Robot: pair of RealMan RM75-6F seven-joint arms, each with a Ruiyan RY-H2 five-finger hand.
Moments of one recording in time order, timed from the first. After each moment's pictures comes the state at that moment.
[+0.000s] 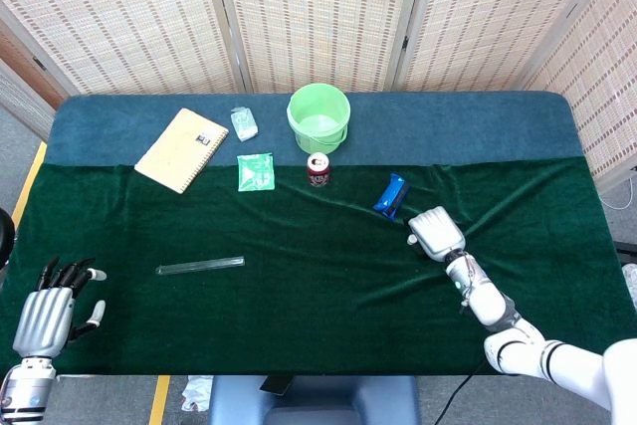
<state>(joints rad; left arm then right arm) -0.10 -1.23 -0.04 -1.65 1.44 1.44 0.09 0.68 -1.55 0.09 -1.17 -1.24 0.85 -0.38</state>
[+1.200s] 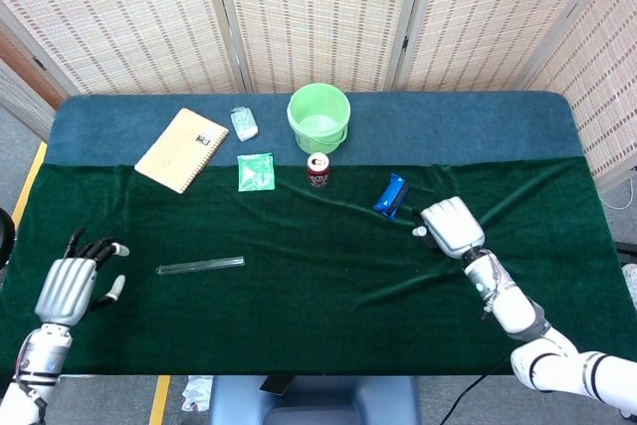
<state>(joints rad) -0.26 -1.23 -0.11 -1.60 1.47 1.31 0.07 0.63 -1.28 0.12 -1.53 -1.28 0.99 -0.34</state>
